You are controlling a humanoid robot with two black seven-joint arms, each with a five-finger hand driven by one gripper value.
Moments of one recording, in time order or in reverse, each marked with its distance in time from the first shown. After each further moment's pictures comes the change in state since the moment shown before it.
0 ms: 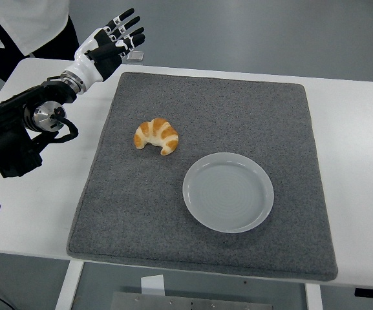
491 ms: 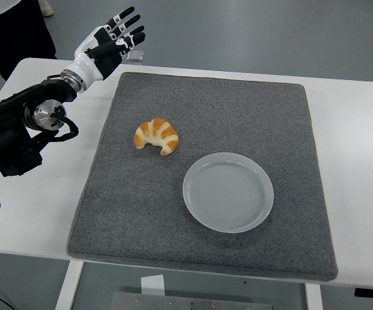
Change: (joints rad) left arm -0.008 0.000 0.002 -0.002 0.001 0.006 0.000; right arm 0.000 0.000 0.000 0.000 0.000 0.000 0.000
